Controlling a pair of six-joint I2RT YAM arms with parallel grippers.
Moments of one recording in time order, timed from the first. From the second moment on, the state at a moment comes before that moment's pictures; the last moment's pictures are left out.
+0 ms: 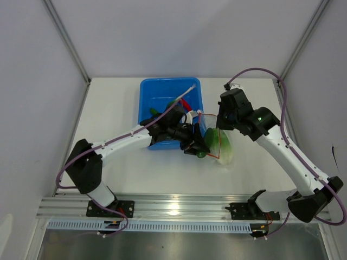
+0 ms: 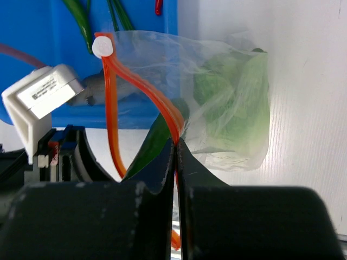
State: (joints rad) left arm -0.82 1.59 1.21 -0.32 0.71 -1.06; right arm 0.63 1.29 1.48 -0.97 0.27 0.55
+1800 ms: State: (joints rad) left arm -0.84 1.67 1.52 -0.65 0.35 -1.01; right arm 0.74 1.26 1.44 -0.96 0.30 0.59
